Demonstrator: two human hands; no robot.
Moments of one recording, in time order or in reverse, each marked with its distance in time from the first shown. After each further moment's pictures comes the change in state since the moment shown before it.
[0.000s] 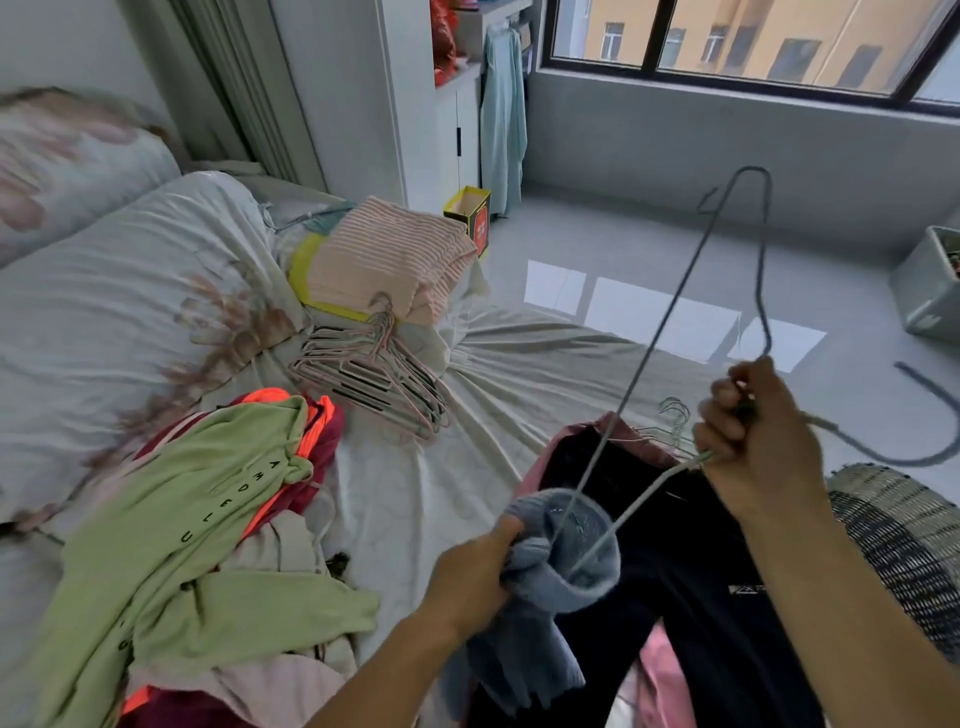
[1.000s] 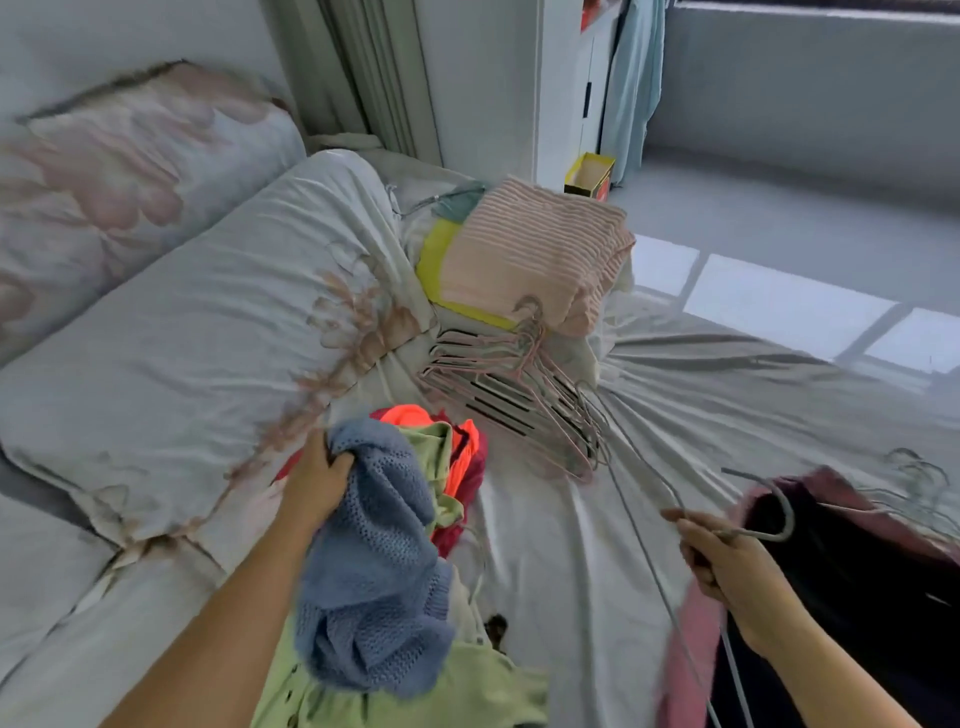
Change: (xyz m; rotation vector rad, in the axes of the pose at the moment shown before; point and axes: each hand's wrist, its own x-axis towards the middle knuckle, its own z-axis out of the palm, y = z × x) left_hand 0.059 -0.356 -0.240 -0.279 0.518 -0.646; right_hand 0.061 0.260 0.104 -0.787 -0.116 0.443
